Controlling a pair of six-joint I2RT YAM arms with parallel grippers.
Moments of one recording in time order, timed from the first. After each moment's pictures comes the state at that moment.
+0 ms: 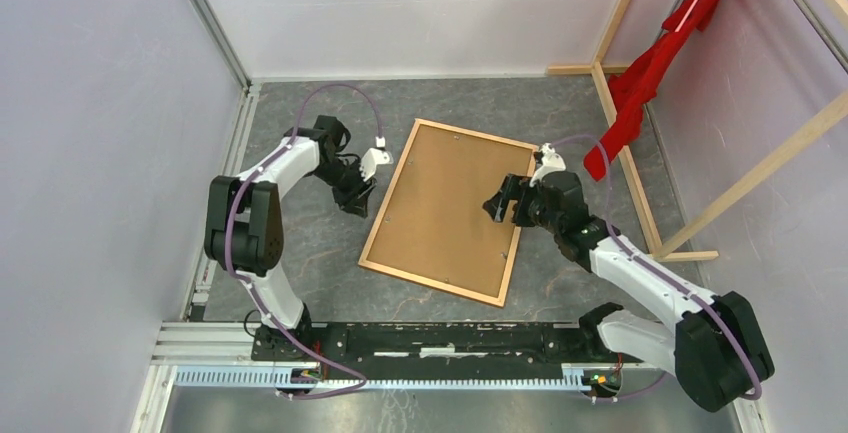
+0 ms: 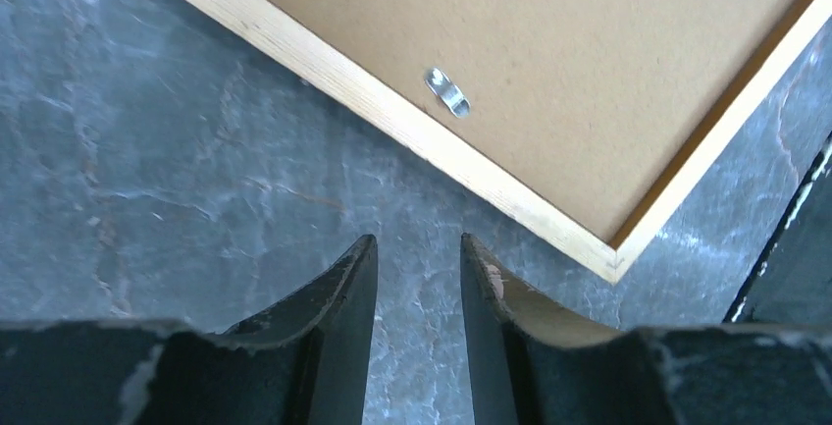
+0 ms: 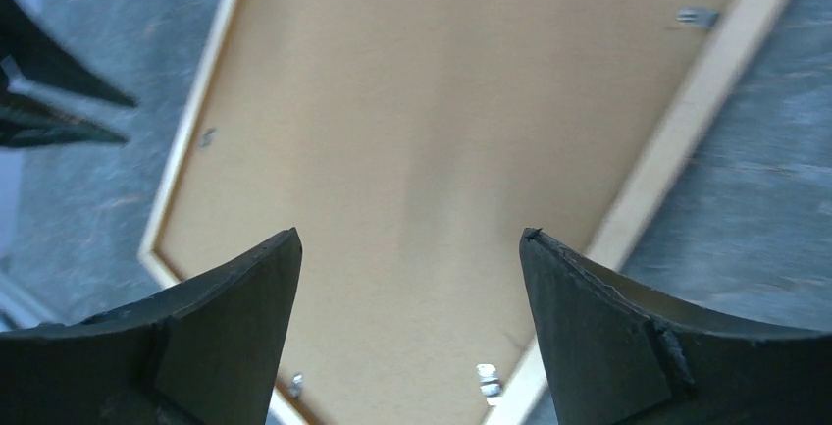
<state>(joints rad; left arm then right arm) -0.18 1.77 1.21 -0.94 0.56 0.99 0.43 1.09 0.53 0.00 -0.10 0.54</state>
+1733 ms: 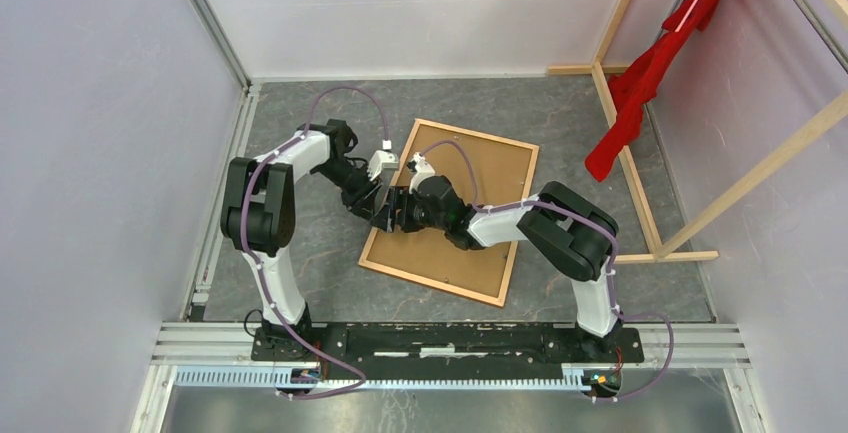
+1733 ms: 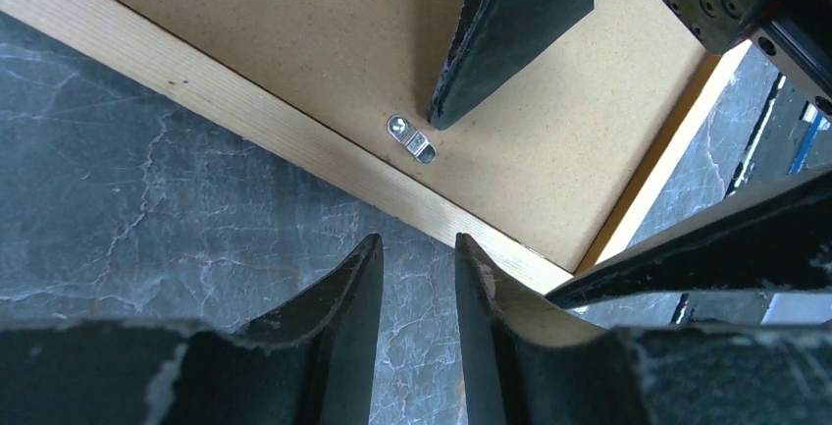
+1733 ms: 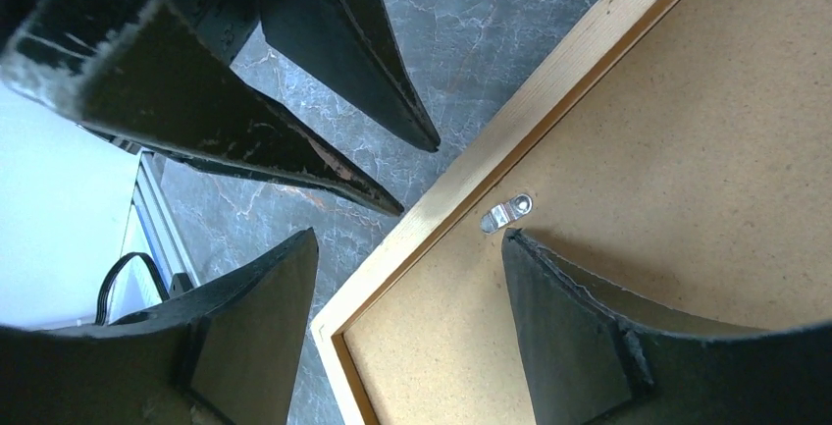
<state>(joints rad) -0.19 1.93 1.32 -1.01 0.68 0.98 0.92 1.99 0.99 0.57 -0.13 0.78</state>
